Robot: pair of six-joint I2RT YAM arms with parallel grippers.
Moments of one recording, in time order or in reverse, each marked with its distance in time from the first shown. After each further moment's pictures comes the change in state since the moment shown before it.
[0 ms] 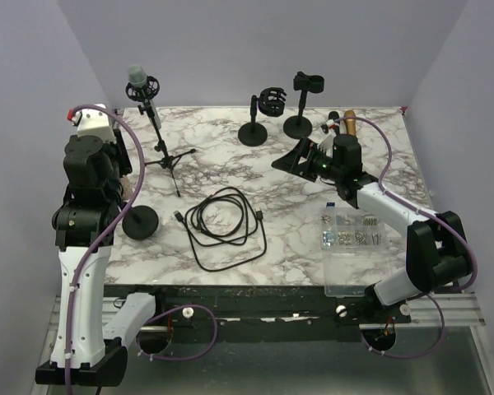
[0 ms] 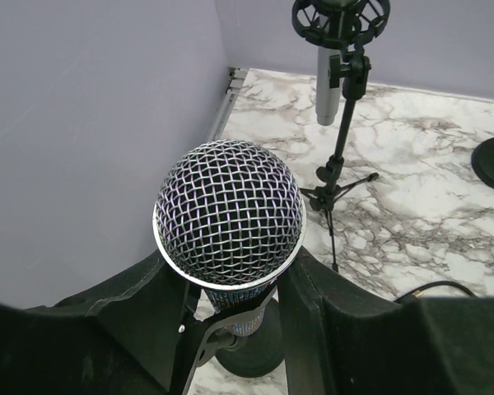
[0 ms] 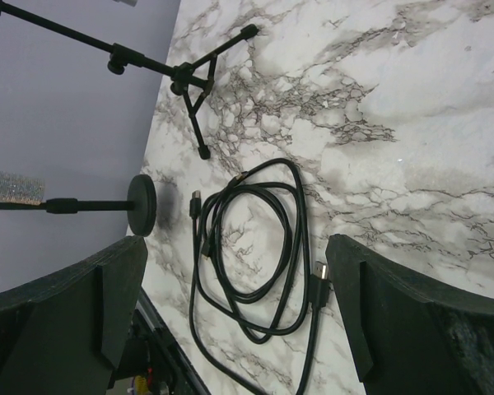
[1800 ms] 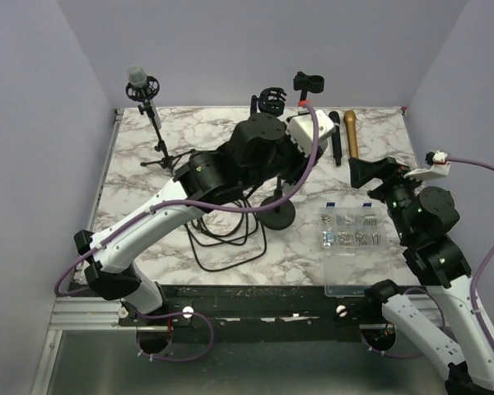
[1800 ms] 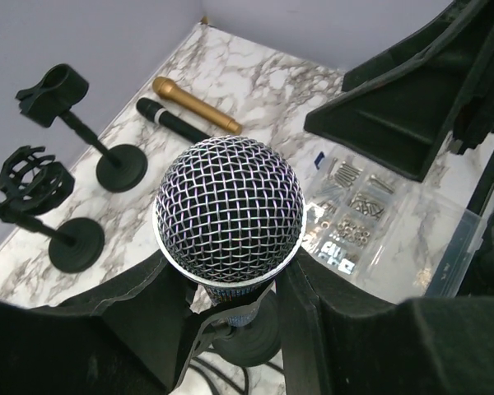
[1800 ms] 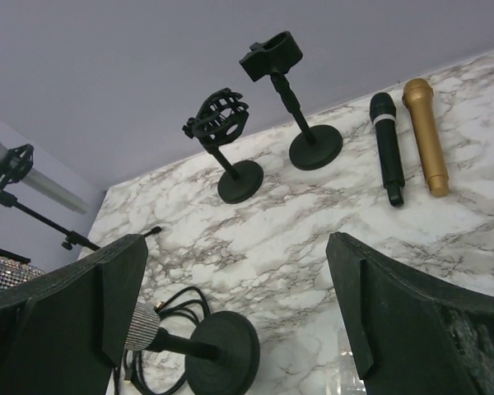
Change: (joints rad) left arm -1.016 0.636 0.589 0.023 0.235 0.116; right arm 0.045 -0.895 -0.041 -0.502 0.773 -0.233
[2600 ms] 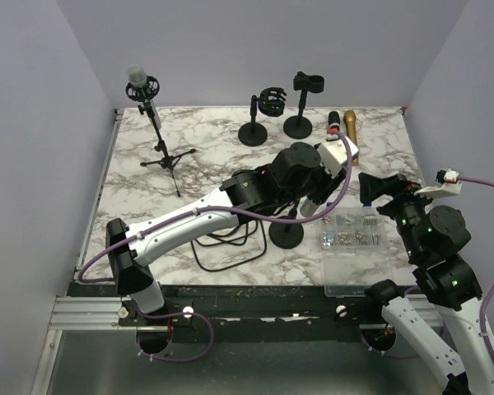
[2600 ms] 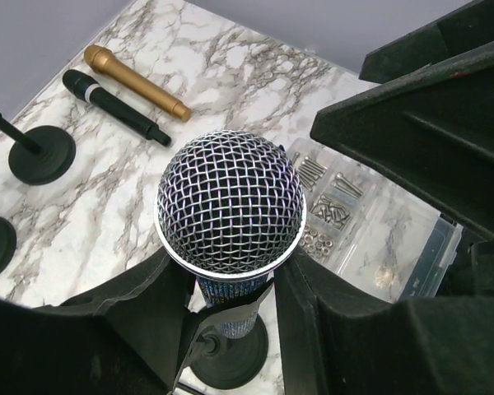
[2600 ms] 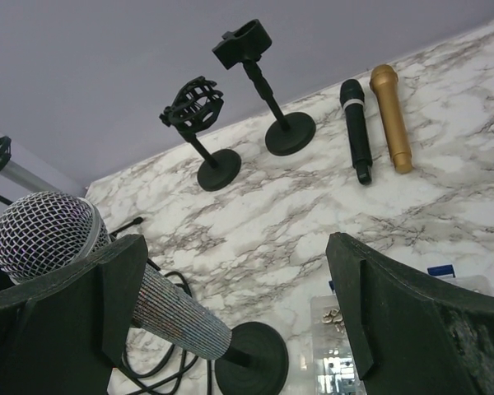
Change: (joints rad) left arm -0.088 0.132 -0.167 0.240 -0.013 -0.123; right arm 0.000 -0.156 -0.023 -0.156 0.050 -0.004
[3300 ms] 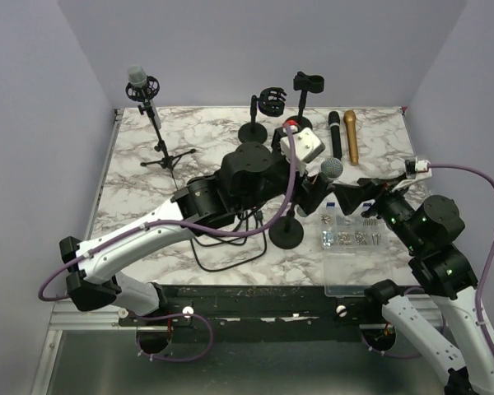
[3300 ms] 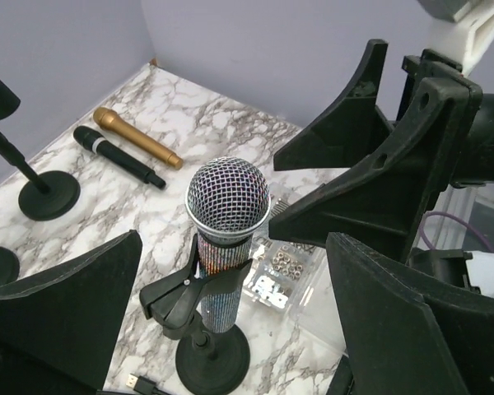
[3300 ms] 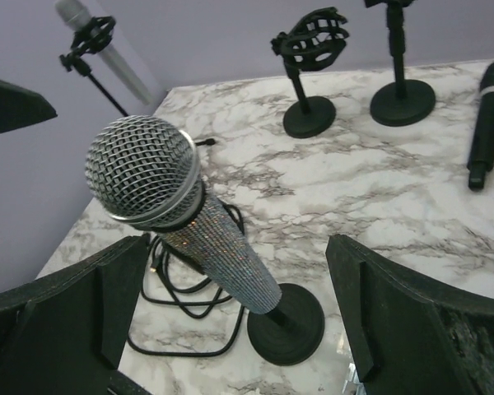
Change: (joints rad) left arm -0.002 -0.240 -0.141 0.098 0.026 -0.040; right arm 0.000 0.069 0.019 0.026 -0.360 -0.090
